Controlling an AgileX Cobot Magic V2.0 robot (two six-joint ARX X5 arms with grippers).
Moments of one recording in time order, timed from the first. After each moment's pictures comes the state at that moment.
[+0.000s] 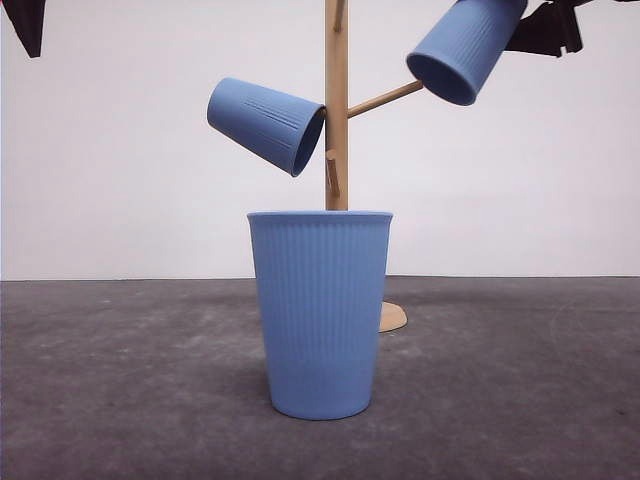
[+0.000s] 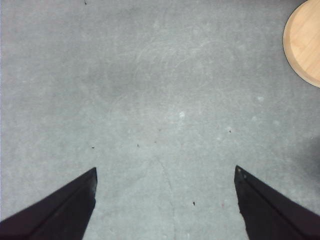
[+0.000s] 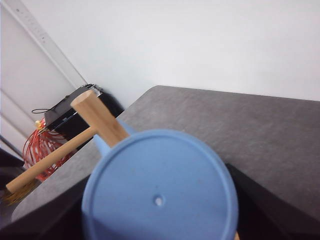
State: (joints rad) left_arx -0.25 1.36 1.59 -1.29 -0.15 -0.09; right_arx -0.01 1.56 1.39 -0.09 -1.01 0.29
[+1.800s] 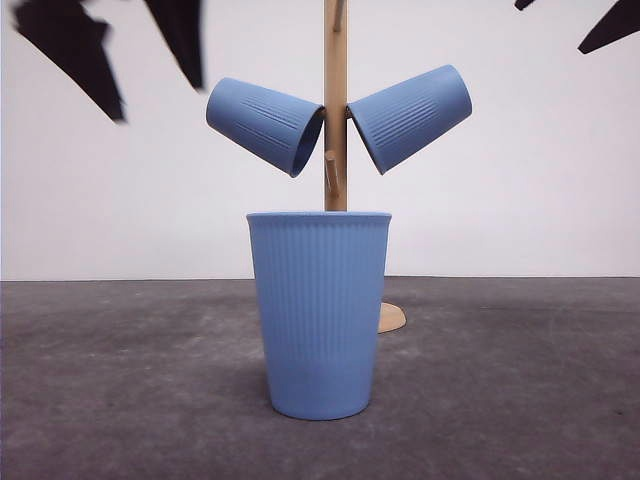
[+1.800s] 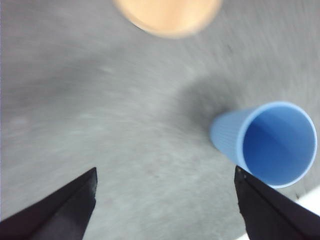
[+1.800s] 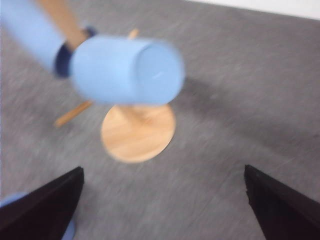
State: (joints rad) left_arx -0.57 1.56 1.58 -1.22 0.11 -0.09; right_arx 0.04 1.24 1.33 -0.82 -0.51 -0.15
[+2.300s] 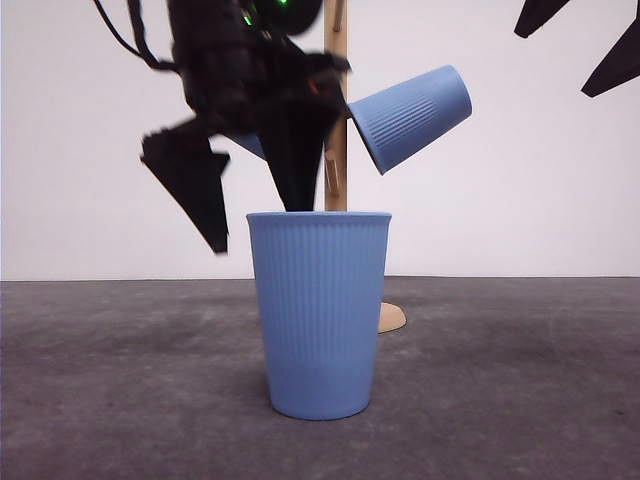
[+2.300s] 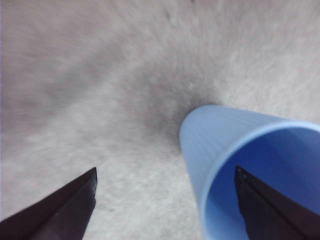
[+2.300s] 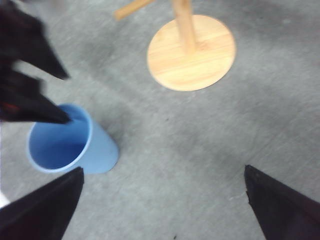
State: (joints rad) left_arx -0.73 1.84 1.58 -1.14 0.11 -0.09; right_arx 0.22 1.04 1.07 -0.86 -0.47 -0.12
